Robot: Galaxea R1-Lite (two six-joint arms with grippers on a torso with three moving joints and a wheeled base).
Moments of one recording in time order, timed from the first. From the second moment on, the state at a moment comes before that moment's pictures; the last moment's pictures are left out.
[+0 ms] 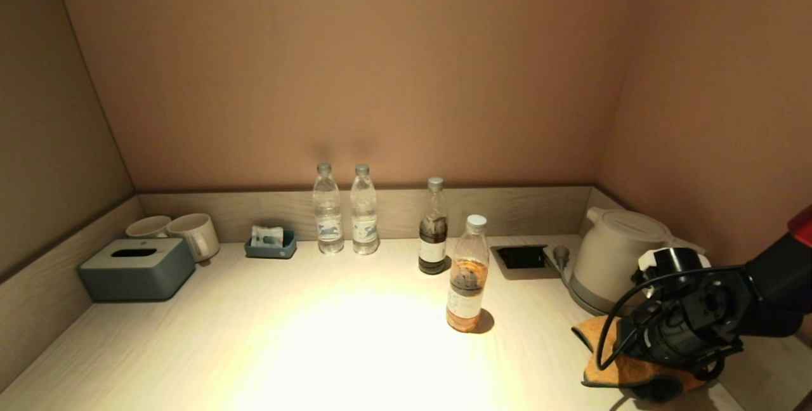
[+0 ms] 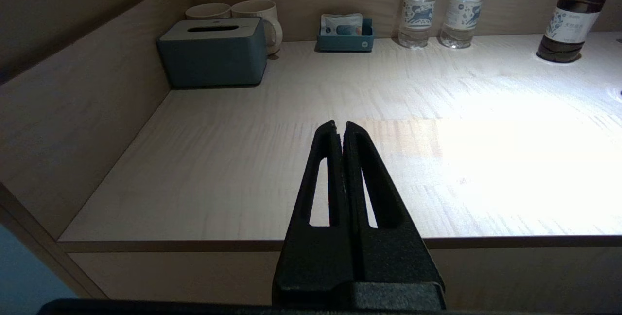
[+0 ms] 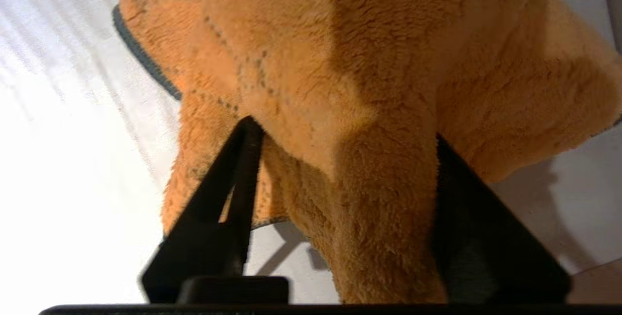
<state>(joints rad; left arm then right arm) 0.01 0.00 0.00 0.00 0.00 0.02 -0.17 1.99 -0.77 -0.11 -0.09 0.18</state>
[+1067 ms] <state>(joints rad) 0.01 0.00 0.00 0.00 0.00 0.02 -0.08 1.54 -0.75 -0.05 0.06 0.22</state>
